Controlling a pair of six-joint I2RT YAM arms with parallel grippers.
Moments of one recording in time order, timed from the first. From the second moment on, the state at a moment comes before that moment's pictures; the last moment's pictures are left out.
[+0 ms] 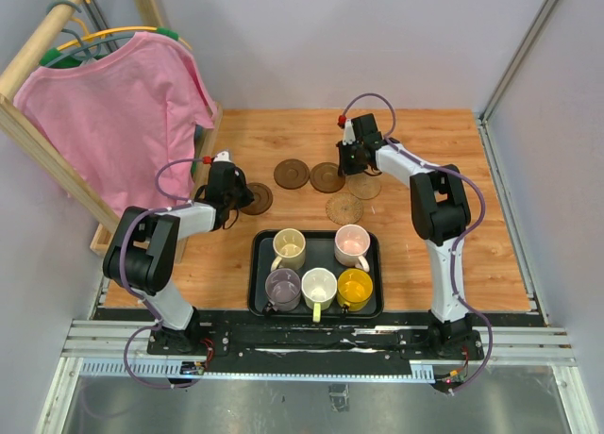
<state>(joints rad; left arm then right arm) -0.25 1.66 0.76 0.29 -0.07 -0.55 0.35 2.23 1.70 -0.35 -0.23 0.08</state>
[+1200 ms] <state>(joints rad) -0.25 1.76 0.84 0.24 -0.09 -0.50 0.35 2.05 1.59 -0.32 -0.25 0.07</state>
